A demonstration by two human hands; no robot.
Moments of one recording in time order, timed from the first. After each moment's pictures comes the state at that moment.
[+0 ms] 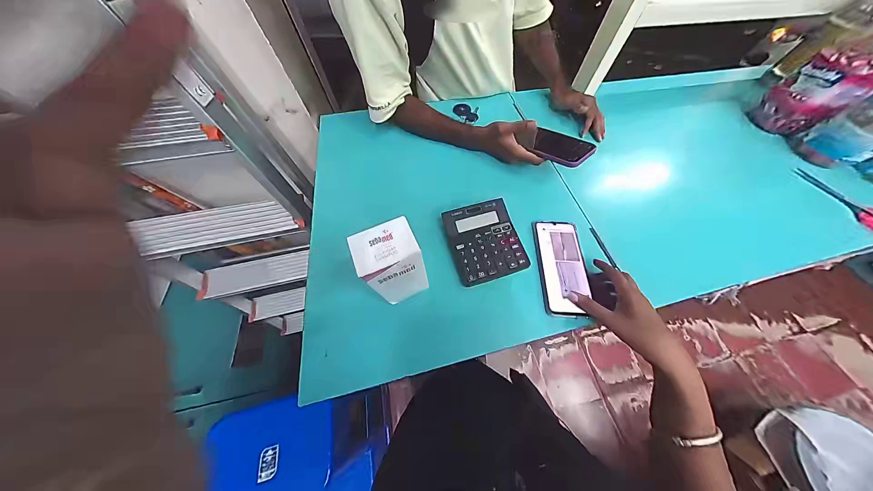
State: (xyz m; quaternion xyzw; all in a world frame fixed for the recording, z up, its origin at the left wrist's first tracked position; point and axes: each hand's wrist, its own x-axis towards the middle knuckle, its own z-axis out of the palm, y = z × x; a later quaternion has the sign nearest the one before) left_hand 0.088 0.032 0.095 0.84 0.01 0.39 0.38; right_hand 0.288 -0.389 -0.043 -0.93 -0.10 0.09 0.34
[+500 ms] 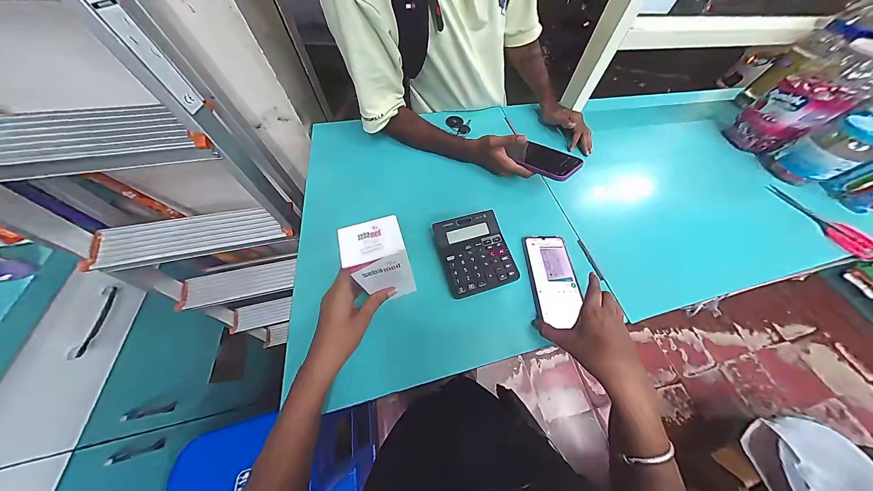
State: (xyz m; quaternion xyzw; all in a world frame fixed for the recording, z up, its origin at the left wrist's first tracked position) left_hand 0.171 0.018 -0.084 0.82 0.09 0.21 0.52; right_hand 0.263 -0.344 -0.034 -0.99 -0.02 0.02 0.16
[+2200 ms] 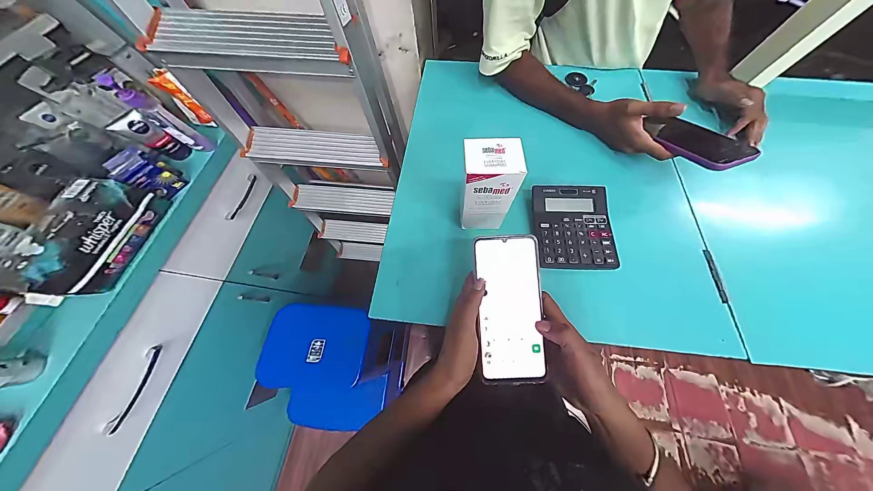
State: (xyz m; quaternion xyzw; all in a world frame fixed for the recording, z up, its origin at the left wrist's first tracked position) left_hand 0.103 -0.099 -0.053 0.49 0.26 0.14 0.82; right_hand 0.184 -0.238 -0.042 -0.51 -0.12 0.45 0.73
